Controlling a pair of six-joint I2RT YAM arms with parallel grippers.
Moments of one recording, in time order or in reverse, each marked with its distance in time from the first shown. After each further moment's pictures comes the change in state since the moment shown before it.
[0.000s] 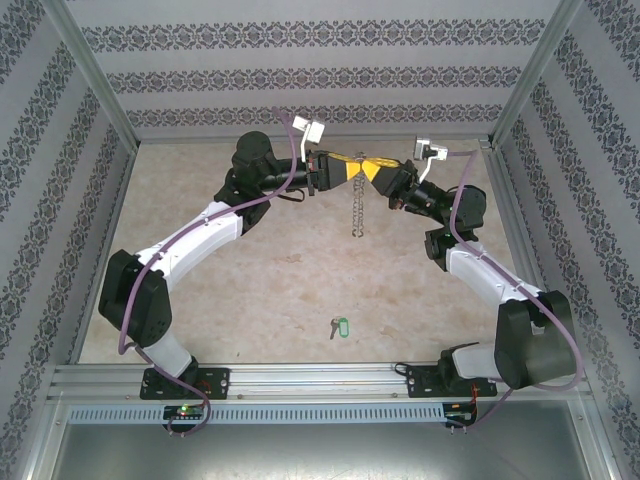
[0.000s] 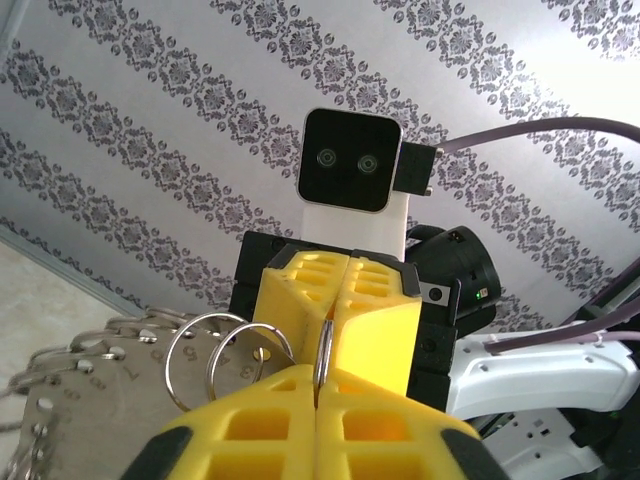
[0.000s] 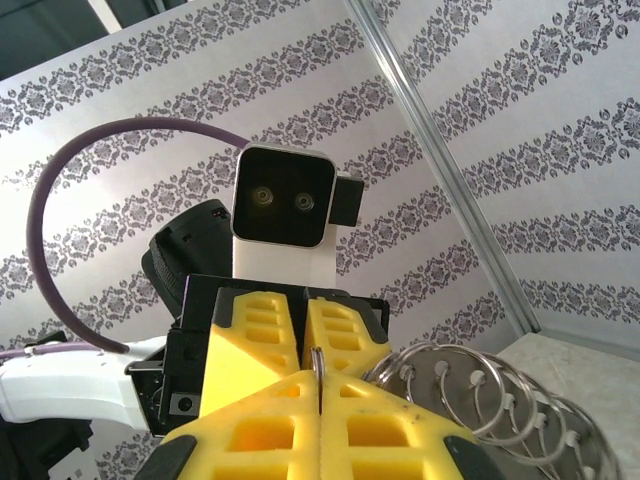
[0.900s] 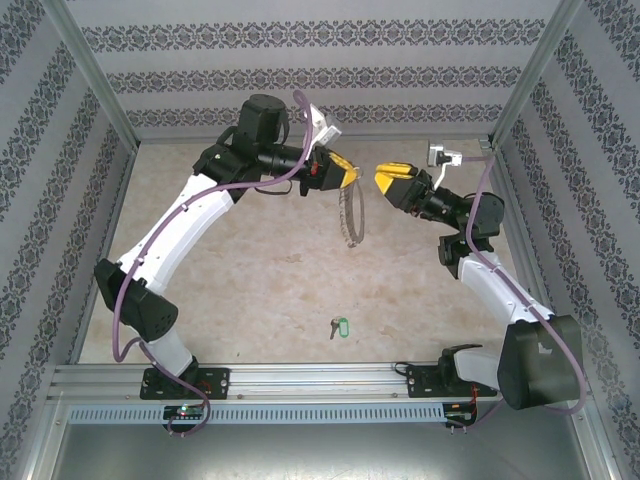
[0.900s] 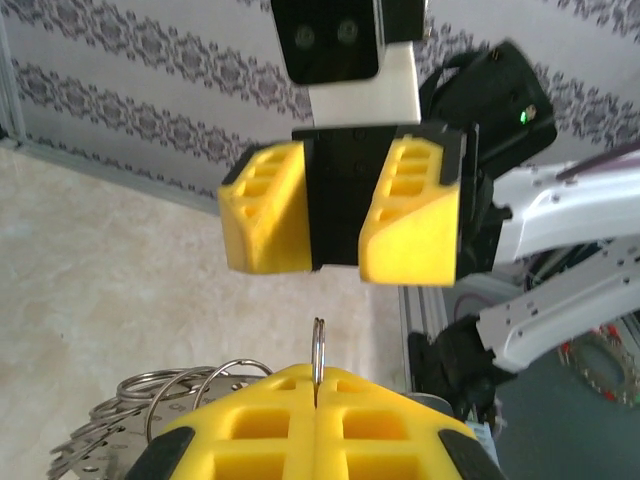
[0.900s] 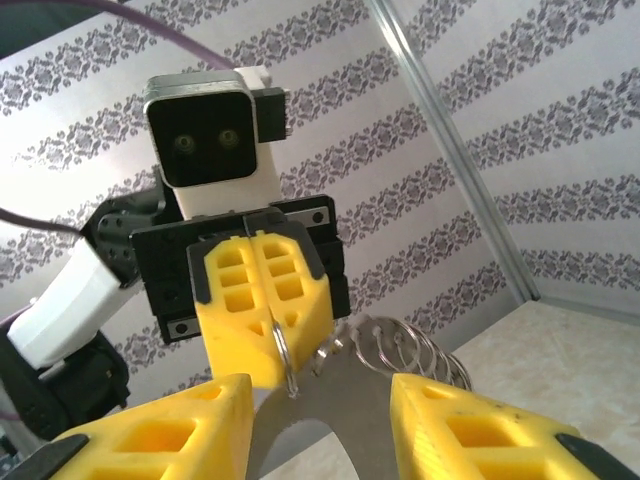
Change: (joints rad) left arm -0.008 0.063 0.537 -1.157 0.022 0.840; right arm -0.080 -0.113 -0.048 -0.073 -0.136 0.034
